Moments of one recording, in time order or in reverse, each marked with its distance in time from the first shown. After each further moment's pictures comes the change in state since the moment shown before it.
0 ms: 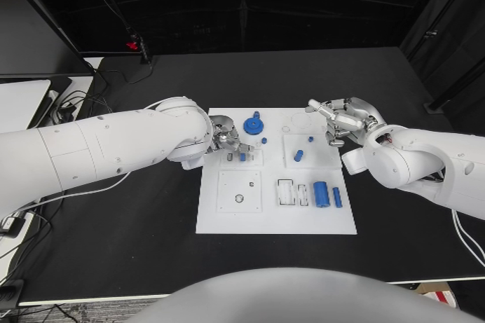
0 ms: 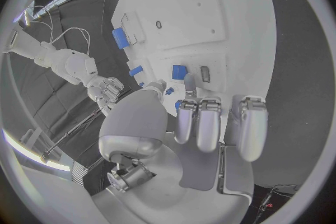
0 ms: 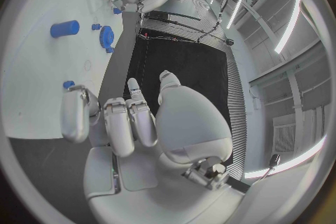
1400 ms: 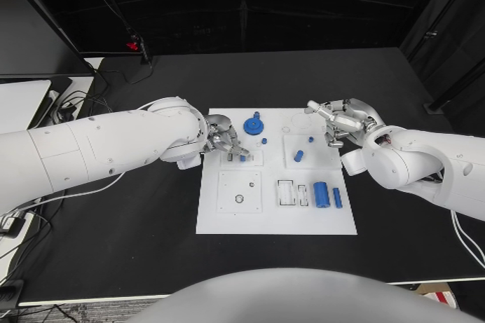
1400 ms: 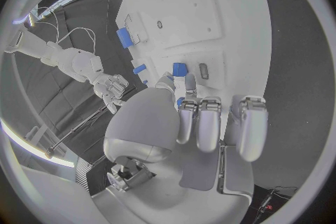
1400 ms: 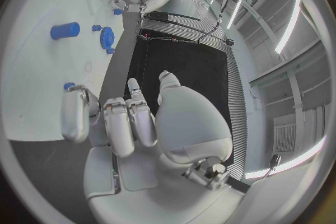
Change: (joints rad) left arm 0.000 -0.031 0.000 0.000 0.000 0.002 0.075; left_hand 0.280 0.055 -0.032 -0.003 -0.375 0.017 0.001 -0.041 -0.084 0.003 0.003 0.002 0.003 0.000 0.000 0.000 0.000 0.000 0.000 0.000 0.000 0.000; right arm -0.002 0.004 0.000 -0.001 0.000 0.001 -0.002; right_hand 0.004 0.004 0.000 0.000 0.005 -0.003 -0.003 0.007 0.000 0.000 0.000 0.000 0.000 0.004 0.004 0.000 0.000 0.000 0.000 0.000 0.000 0.000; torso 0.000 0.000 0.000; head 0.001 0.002
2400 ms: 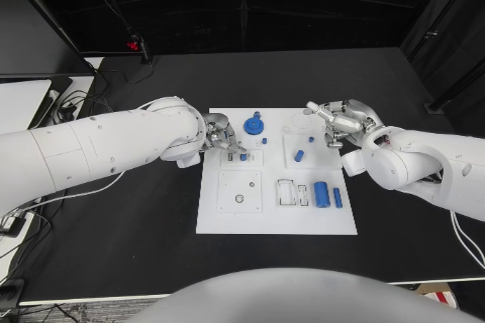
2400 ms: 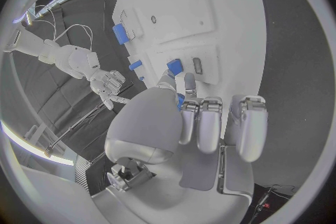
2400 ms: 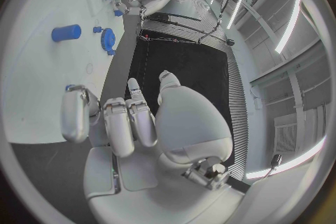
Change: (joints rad) left arm -0.006 0.007 0.000 -0.026 0.001 -0.021 0.005; left_hand 0.050 0.027 -0.057 0.002 -0.023 0.018 -0.003 0.000 -0.017 -0.003 -0.011 0.003 0.004 -0.001 -0.006 0.000 0.000 0.000 0.004 -0.004 0.000 0.000; right arm -0.003 0.004 0.000 -0.002 0.000 0.004 -0.003; right_hand 0.000 0.000 -0.003 0.003 0.000 0.000 0.000 0.000 0.001 0.000 0.000 0.000 0.000 0.000 0.000 0.000 0.000 0.000 0.000 0.000 0.000 0.000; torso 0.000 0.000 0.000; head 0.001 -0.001
